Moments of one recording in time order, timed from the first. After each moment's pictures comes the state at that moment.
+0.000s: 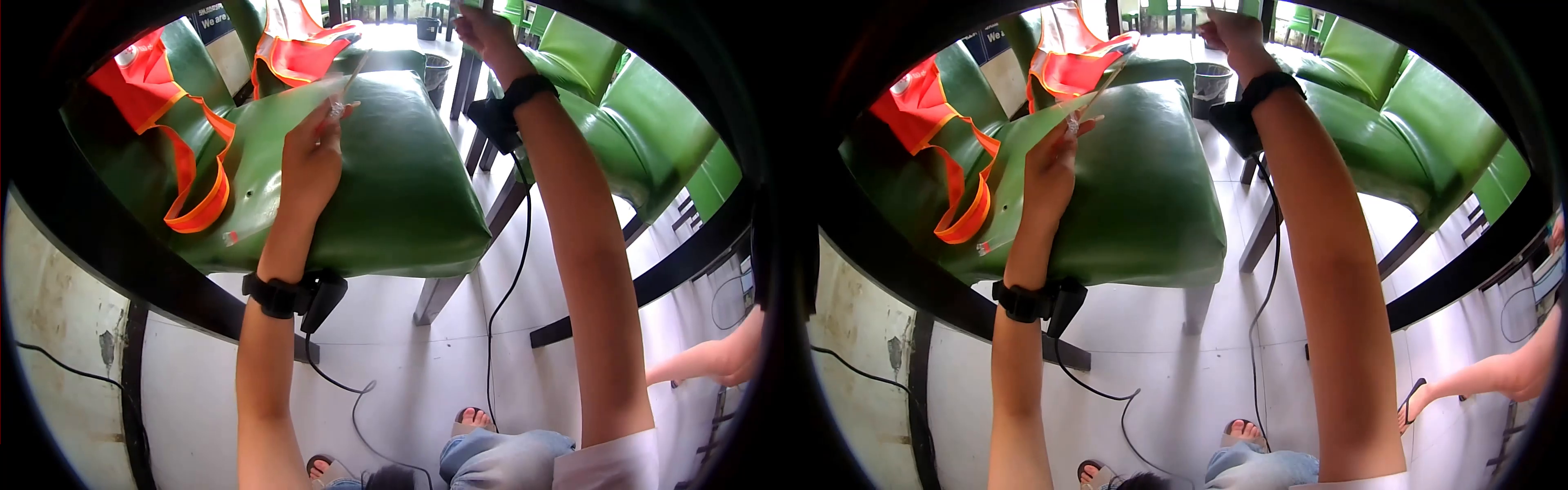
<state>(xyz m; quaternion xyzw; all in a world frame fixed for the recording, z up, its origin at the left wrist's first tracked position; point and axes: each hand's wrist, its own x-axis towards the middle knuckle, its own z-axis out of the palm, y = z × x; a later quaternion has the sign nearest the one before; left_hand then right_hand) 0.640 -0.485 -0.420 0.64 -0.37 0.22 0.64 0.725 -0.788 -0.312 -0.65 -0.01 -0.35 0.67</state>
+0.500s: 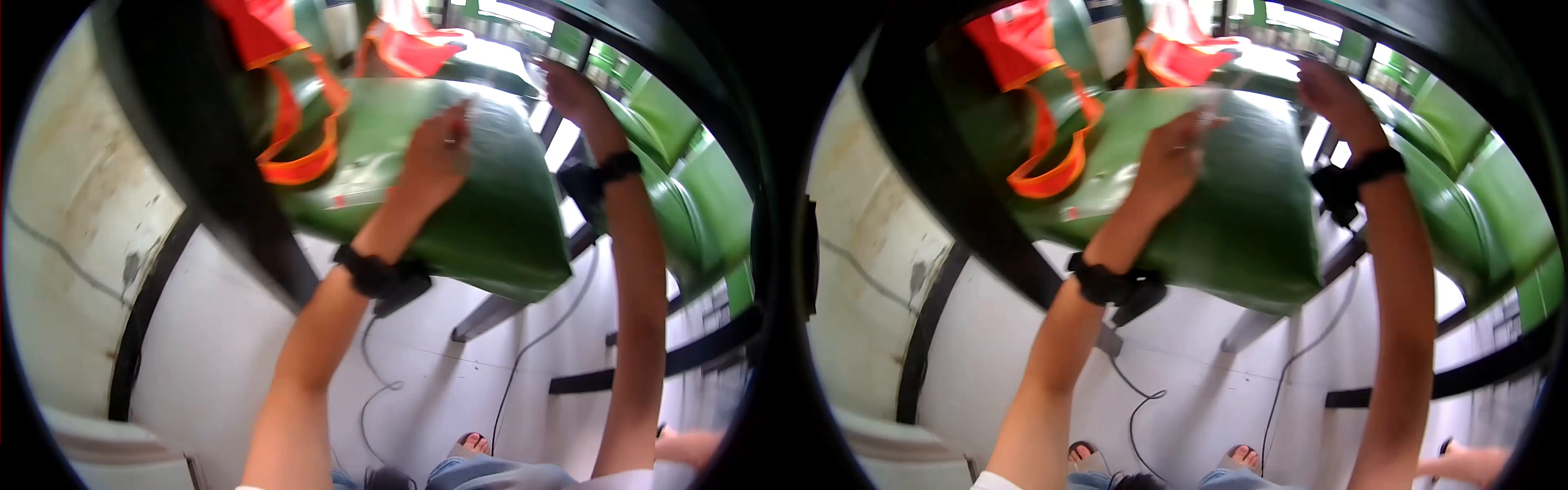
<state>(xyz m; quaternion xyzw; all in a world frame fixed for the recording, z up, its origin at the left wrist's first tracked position) 0.654 -0.493 -0.436 0.64 -0.35 0.35 0.59 0.717 -0.778 -0.340 -0.65 -0.16 -0.04 0.74</state>
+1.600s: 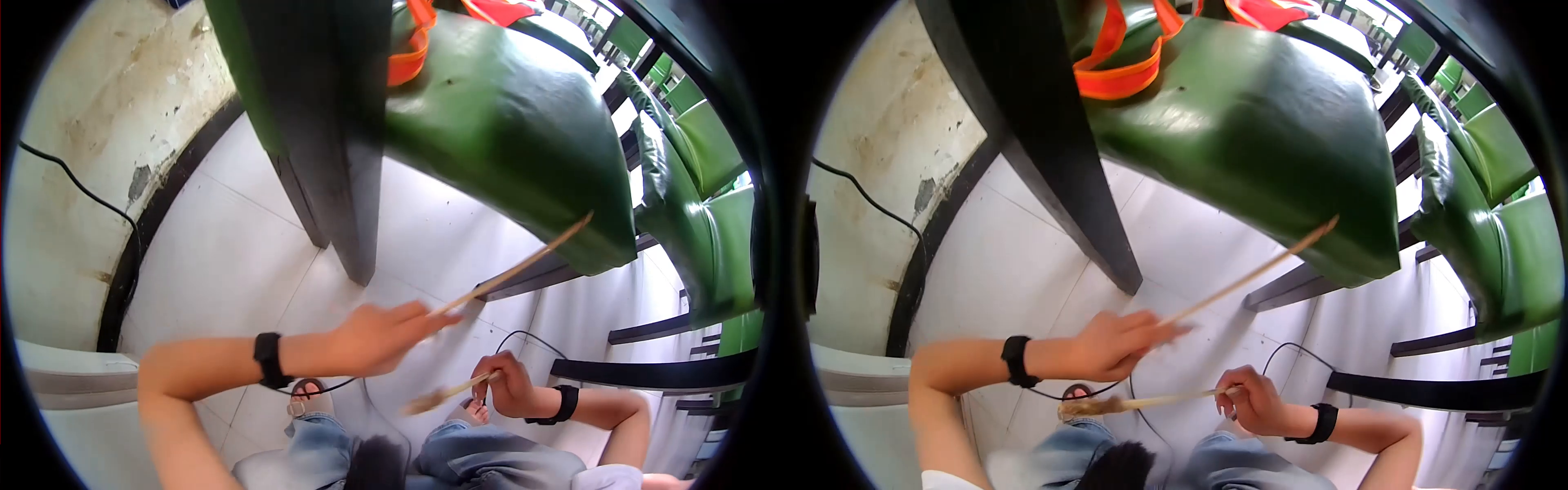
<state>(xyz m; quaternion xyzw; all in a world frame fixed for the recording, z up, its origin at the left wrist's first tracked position) 0.429 -0.325 -0.527 0.80 -0.44 -0.08 0.40 0.350 -0.586 -0.559 -0.73 -0.26 0.14 0.62</state>
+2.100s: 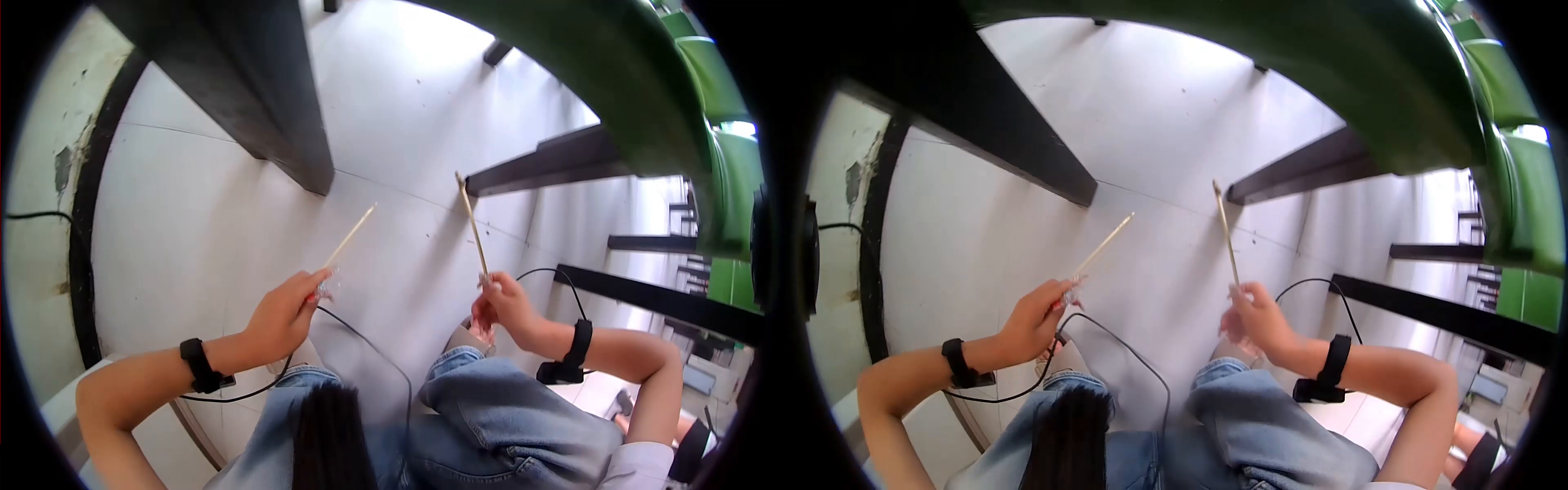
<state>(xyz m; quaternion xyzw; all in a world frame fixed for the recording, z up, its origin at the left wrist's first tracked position) 0.375 -0.261 -0.637 0.82 -0.18 -0.26 0.47 0.339 -0.595 -0.626 -0.66 0.34 0.34 0.58</state>
